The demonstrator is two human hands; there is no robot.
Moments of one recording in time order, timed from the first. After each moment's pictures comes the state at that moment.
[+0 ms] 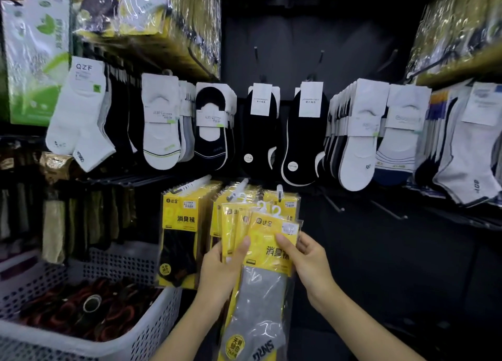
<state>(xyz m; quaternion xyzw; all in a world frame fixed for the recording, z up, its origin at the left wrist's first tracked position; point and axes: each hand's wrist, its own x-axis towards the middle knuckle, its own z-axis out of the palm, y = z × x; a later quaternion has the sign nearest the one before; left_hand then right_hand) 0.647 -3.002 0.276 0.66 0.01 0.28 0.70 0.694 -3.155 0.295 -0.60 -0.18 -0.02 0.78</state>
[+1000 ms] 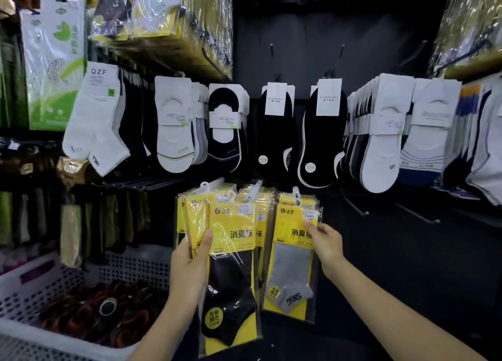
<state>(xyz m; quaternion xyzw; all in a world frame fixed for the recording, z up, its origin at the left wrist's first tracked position) 0.643 -2.931 0.277 0.66 0.05 0.40 0.64 0.797 -3.141 0.286 -0.68 -0.04 -0.11 0.73</state>
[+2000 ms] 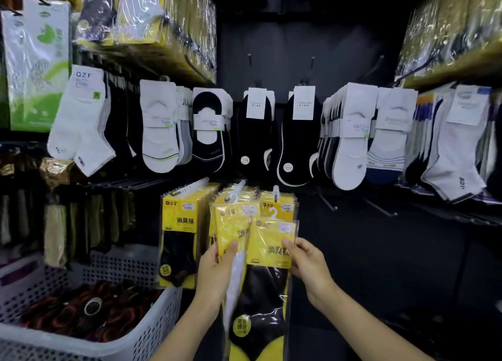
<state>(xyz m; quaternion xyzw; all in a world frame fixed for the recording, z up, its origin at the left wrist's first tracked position) 0.642 -3.002 0.276 0.64 0.03 0.29 0.71 0.701 -3.165 0.284 -0.63 -0.12 0.01 0.77</state>
